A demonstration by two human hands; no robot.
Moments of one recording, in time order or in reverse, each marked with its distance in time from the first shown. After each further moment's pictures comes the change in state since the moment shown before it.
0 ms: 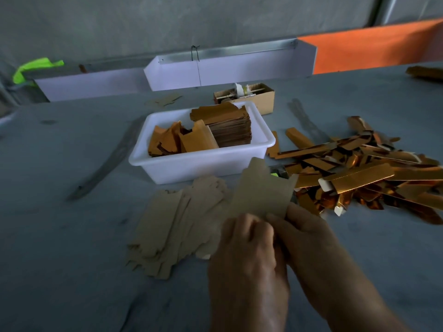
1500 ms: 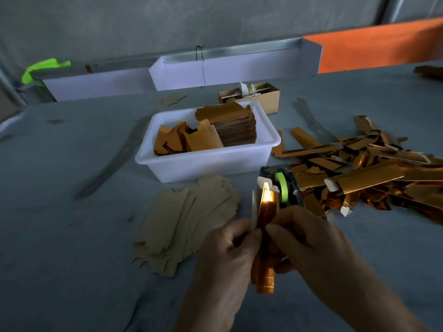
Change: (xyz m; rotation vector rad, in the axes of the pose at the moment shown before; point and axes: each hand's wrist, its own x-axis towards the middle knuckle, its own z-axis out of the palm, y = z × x) left_hand 0.004 -0.032 -0.008 -0.950 -0.241 -0.436; right_hand -0.008 -0.004 -0.009 -0.482 -0.115 -0.295
